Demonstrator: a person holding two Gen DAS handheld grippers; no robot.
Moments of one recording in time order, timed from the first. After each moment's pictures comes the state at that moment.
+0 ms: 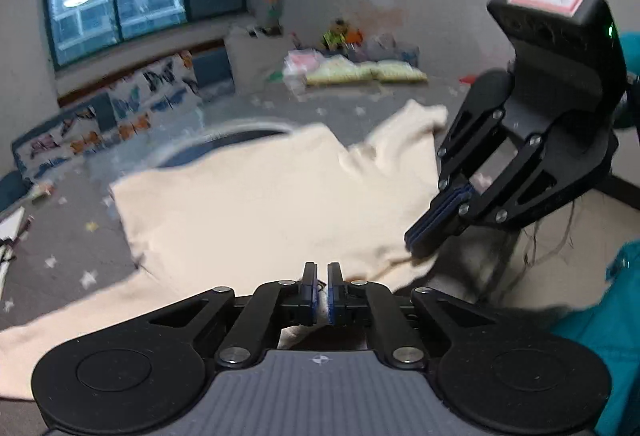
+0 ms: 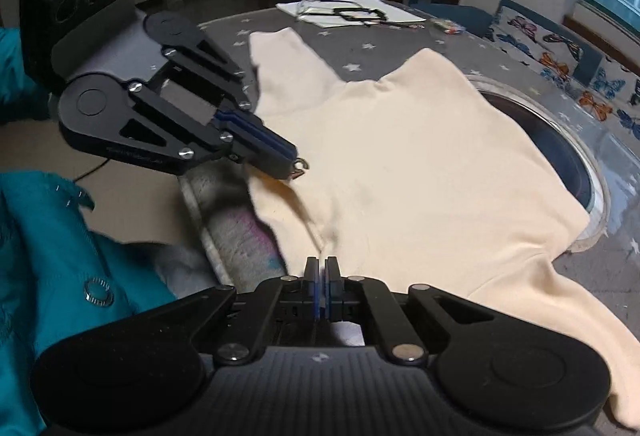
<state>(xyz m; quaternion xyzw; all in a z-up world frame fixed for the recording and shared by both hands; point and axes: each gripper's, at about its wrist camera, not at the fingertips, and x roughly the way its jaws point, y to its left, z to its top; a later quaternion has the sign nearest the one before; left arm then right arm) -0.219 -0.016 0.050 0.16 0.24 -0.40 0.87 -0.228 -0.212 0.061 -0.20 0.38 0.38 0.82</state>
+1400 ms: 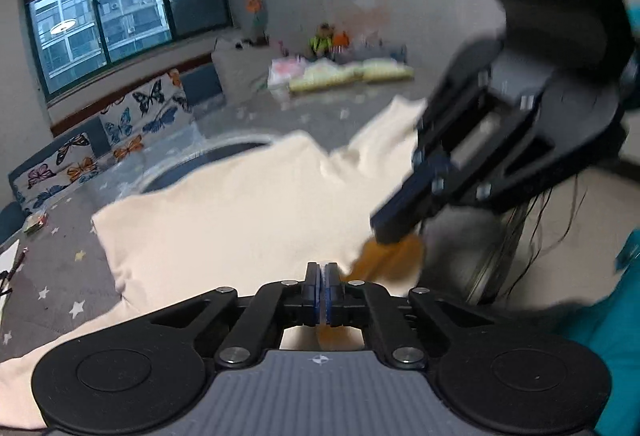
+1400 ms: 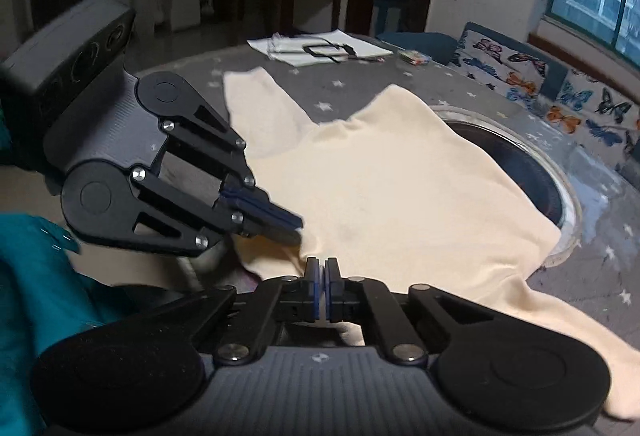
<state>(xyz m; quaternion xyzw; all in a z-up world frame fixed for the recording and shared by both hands) -0.231 -0.038 0.040 0.19 0.22 -0.41 0.86 -0.239 -0.215 0.076 -0.17 0.34 0.35 0.86</state>
